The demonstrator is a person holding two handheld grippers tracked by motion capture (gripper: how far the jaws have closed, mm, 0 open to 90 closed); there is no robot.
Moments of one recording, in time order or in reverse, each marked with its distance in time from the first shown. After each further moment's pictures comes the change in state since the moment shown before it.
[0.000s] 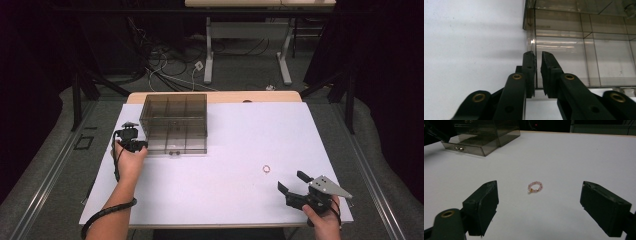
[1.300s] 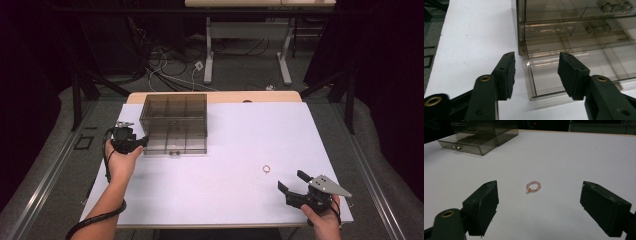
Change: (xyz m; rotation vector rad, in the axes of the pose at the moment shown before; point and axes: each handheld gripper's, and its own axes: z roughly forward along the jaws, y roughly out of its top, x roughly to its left) left arm 0.006 -0.005 -0.032 -0.211 -0.065 0.167; right arm -0.001 0.001 0.002 0.005 -0.003 -0.001
